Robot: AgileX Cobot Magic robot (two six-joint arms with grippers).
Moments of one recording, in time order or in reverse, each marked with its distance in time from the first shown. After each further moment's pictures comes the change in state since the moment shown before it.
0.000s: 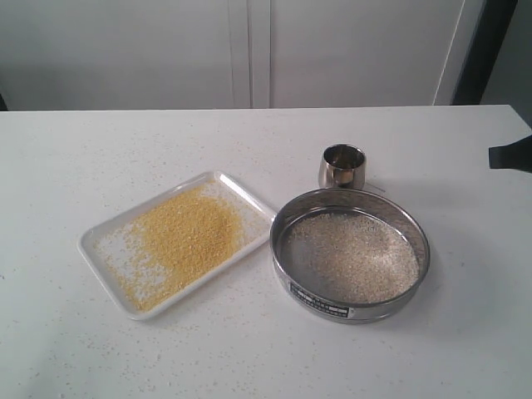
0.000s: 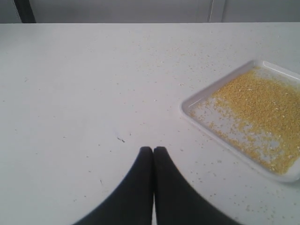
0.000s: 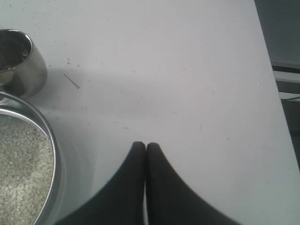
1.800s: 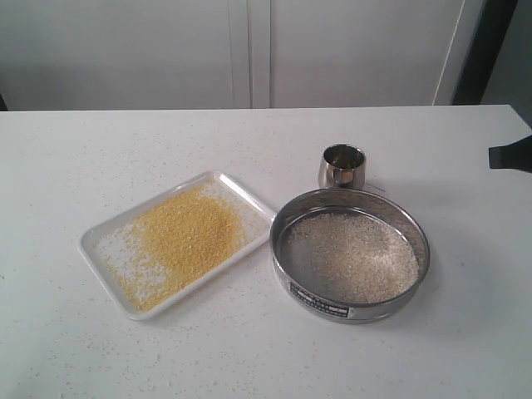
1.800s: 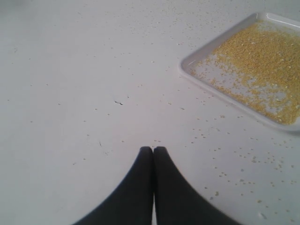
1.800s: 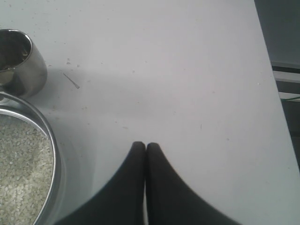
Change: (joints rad) left arm 0.000 -0.079 0.070 0.000 0.105 0.069; right arm 0.000 0.000 0.000 0.000 0.000 0.000
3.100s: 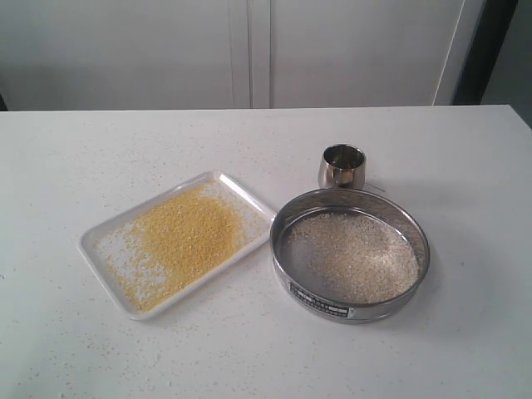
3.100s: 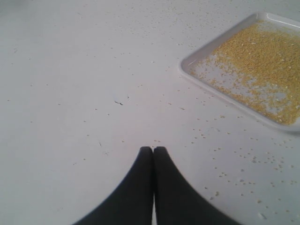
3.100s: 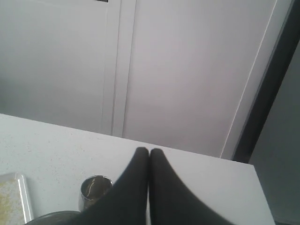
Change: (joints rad) left arm 0.000 0.000 0.000 0.000 -0.002 0.000; right arm 0.183 -0.567 0.000 0.004 0.000 0.046
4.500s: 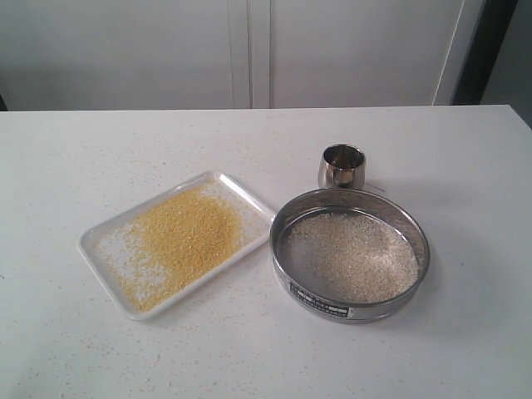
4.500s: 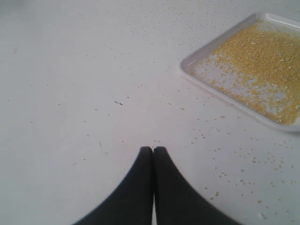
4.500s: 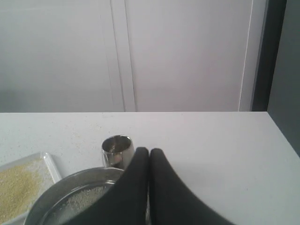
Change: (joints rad) left arm 0.000 0.000 0.000 0.000 0.000 0.000; right arm 0.000 -0.389 0.379 -0.077 0.003 0.276
